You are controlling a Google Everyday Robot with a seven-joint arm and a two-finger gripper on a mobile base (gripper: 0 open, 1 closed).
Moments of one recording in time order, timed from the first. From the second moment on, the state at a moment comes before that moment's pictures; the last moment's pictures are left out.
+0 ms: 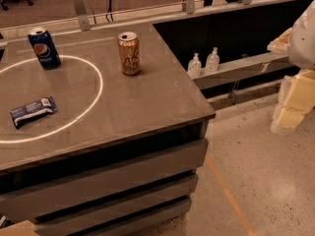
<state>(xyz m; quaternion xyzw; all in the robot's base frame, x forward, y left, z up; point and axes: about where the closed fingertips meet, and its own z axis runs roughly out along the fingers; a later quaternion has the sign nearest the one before) 0.438 -0.217 0.976 -0.60 0.78 -0.03 0.16</state>
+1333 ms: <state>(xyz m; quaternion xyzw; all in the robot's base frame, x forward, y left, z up) 0.439 -0.127 0.994 -0.58 0.74 0.12 0.31</state>
